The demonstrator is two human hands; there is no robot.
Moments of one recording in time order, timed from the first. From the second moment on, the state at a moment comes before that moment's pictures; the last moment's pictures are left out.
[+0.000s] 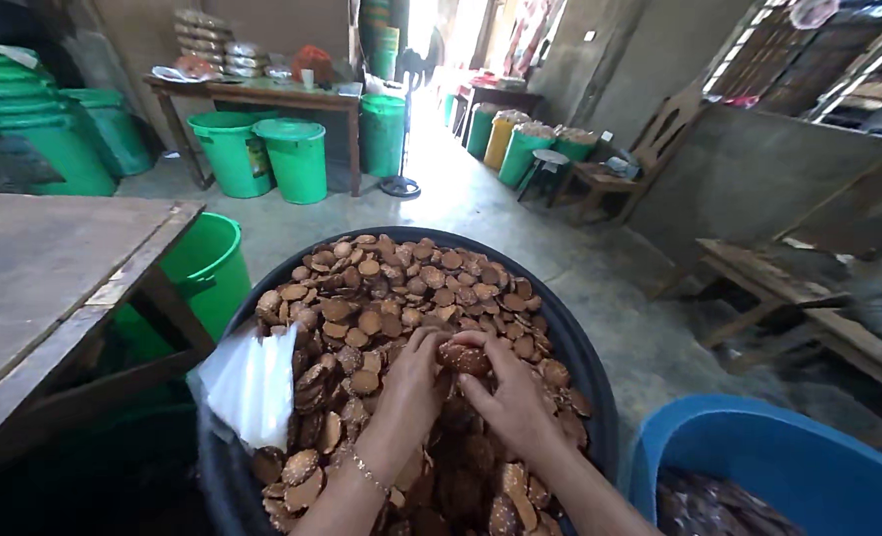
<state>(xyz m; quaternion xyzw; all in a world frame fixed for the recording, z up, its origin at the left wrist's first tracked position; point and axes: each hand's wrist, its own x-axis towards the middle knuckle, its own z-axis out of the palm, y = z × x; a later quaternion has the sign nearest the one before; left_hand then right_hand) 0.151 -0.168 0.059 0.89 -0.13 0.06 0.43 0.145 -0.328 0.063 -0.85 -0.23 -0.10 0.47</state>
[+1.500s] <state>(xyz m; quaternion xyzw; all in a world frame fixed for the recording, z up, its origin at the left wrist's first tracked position) 0.160 -0.148 0.047 0.31 -0.22 -0.06 0.92 0.181 -0.508 0.036 -0.95 -0.18 0.23 0.08</state>
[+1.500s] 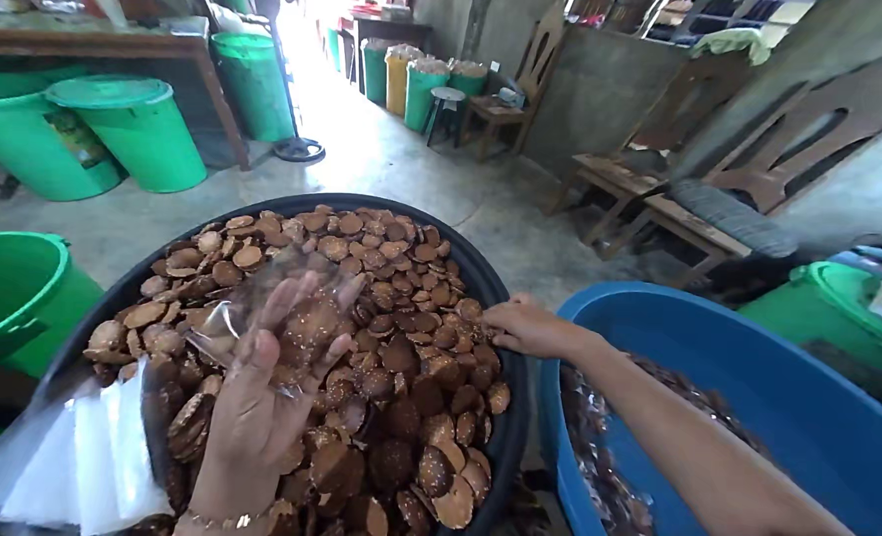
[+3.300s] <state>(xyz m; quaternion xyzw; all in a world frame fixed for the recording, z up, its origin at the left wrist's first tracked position) 0.130 -0.171 0.046 0.36 -0.23 -0.29 0.85 0.115 -0.403 0.091 -0.76 -0.32 -0.17 0.54</state>
